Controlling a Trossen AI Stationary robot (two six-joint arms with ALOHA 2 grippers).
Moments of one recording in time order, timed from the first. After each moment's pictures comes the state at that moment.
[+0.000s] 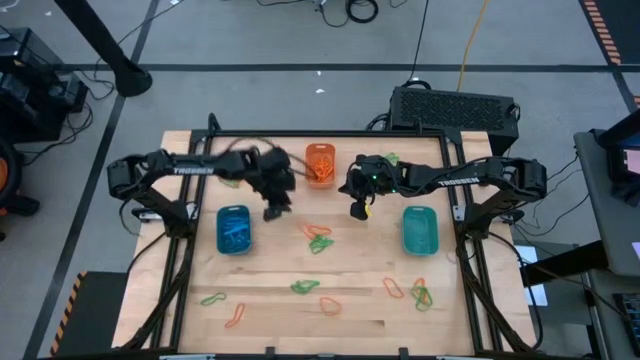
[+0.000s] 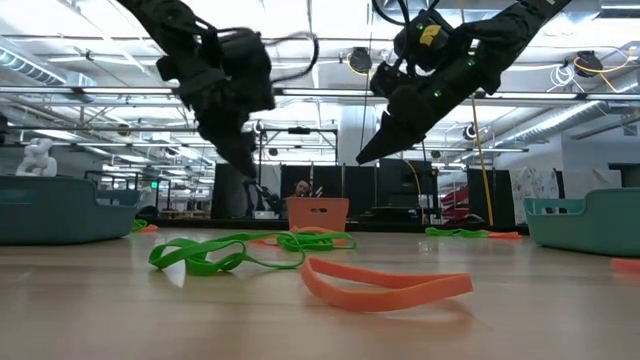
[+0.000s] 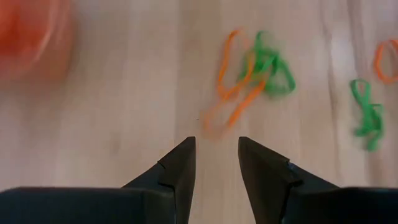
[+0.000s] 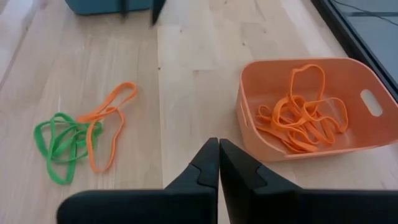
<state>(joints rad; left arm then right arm) 0.34 1.51 0.93 -0.49 0.42 0.18 -0.25 1.53 0.82 0.07 -0.05 -0.12</state>
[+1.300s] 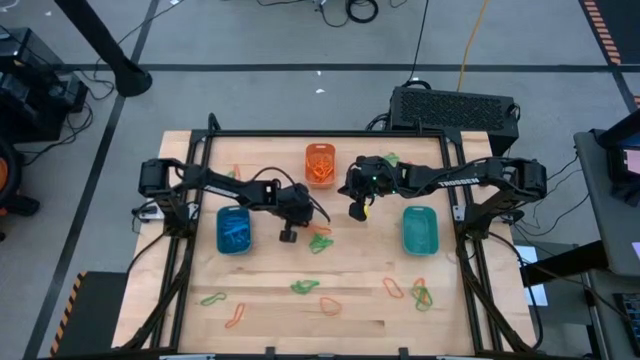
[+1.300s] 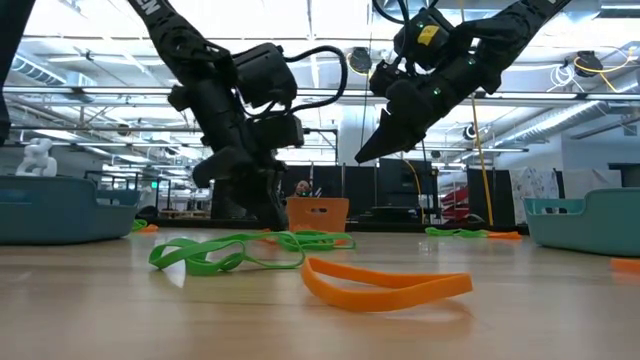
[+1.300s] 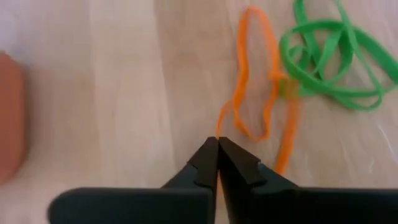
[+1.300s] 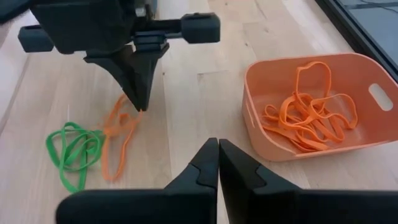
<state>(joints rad) 0.12 1.76 0.89 -0.13 0.09 0.30 -0.24 1.53 0.82 0.07 -0.06 -0.05</state>
